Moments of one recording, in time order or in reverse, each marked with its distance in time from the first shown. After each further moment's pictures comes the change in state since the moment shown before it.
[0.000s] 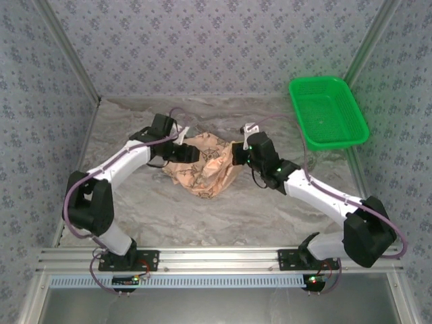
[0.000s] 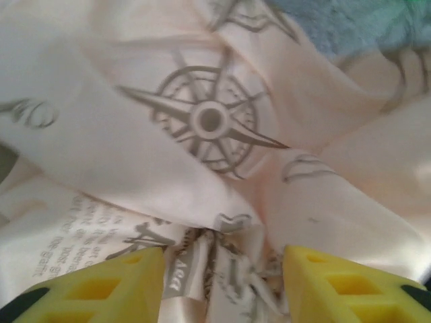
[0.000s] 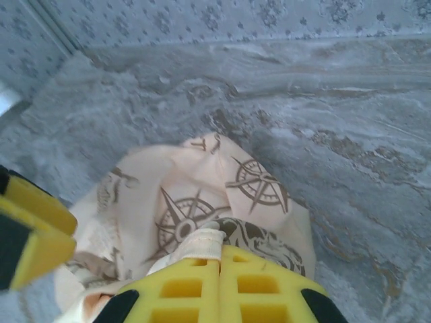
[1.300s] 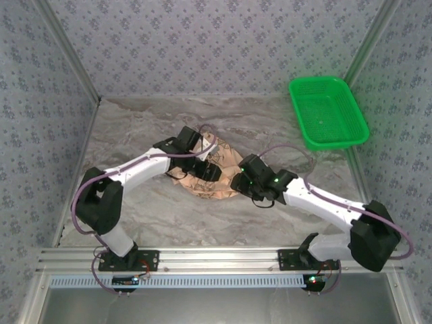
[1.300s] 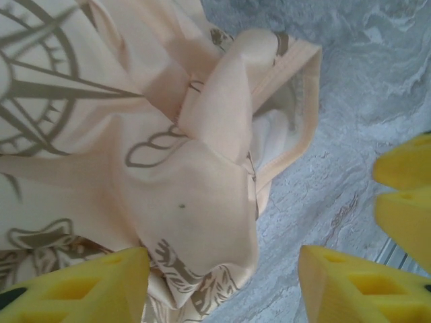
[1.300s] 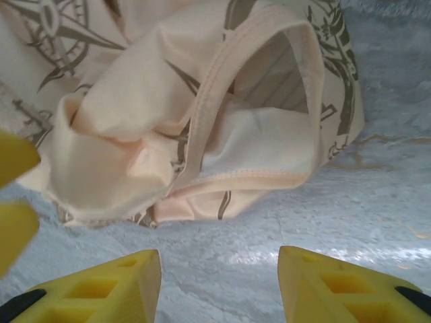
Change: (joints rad) left arm -0.219 0.074 -0.024 0.028 0.019 0.048; right arm 0.122 -0.032 -0.070 -0.489 -0.084 0.734
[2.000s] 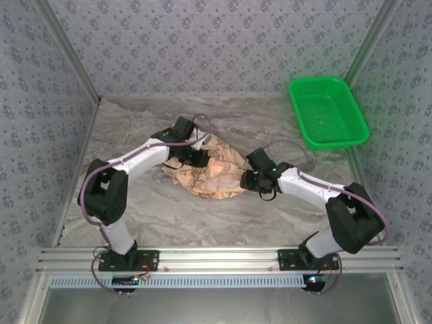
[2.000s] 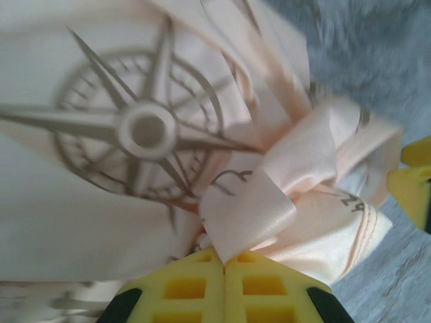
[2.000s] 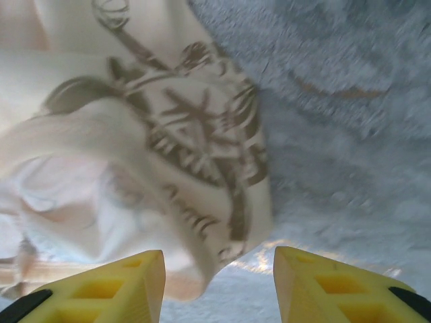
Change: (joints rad) left arm 0.119 0.094 0.117 -0.018 -0.086 0.007; right arm -0.191 0.167 -0.010 0.054 -0.023 -0.398
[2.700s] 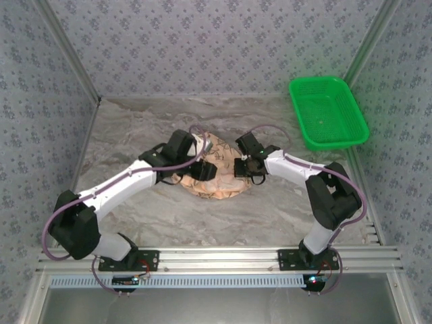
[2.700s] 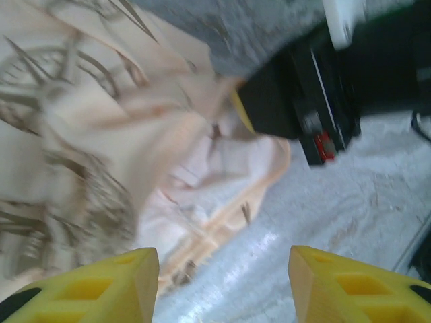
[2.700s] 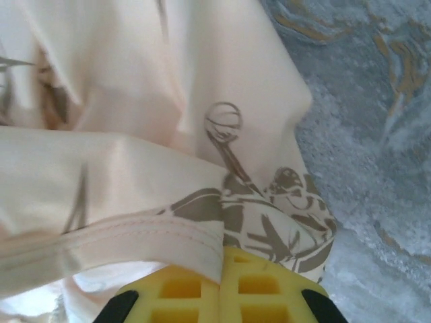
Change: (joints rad) left arm -0.192 -0.343 -0.234 0.080 -0.121 -0.115; right arm -0.011 0.225 0.259 -0.024 -0.051 -0.209
